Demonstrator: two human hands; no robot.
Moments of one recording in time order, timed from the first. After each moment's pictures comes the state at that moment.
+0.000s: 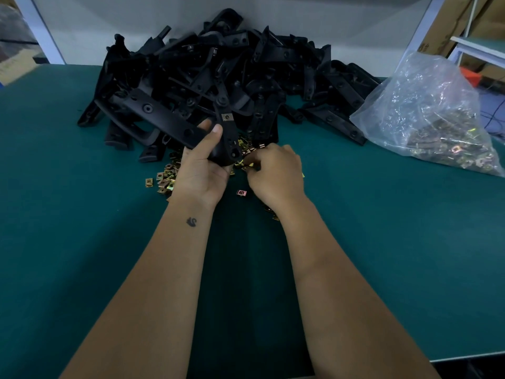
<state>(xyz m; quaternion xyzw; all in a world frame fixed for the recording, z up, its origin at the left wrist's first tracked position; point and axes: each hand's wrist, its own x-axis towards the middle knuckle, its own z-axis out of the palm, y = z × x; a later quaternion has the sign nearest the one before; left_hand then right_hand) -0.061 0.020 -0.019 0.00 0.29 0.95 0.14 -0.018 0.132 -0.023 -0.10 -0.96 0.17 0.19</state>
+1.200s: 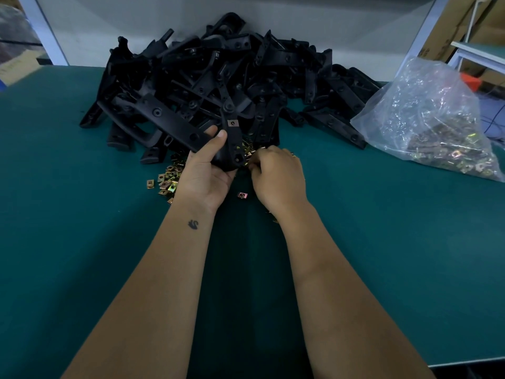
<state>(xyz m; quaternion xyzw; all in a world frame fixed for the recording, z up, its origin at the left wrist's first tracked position) -0.060 0.020 -0.021 -0.01 0.29 0.94 0.17 -0.018 0.133 -0.024 -0.08 -0.97 0.12 0.22</state>
